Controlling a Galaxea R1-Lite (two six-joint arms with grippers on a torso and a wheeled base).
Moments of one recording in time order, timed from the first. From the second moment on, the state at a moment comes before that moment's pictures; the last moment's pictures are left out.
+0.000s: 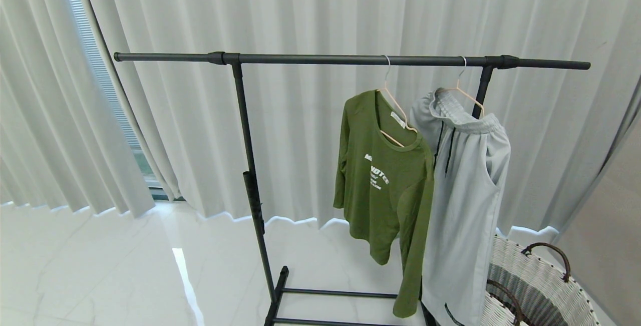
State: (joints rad) left arm 0.00 0.00 0.00 -0.02 0.01 0.02; right arm 0.03 0.08 0.00 0.00 -0.02 0.00
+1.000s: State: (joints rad) left arm 0.00 0.00 0.00 -0.02 0.01 0.02; right arm 0.00 0.00 0.00 0.00 -0.03 0.00
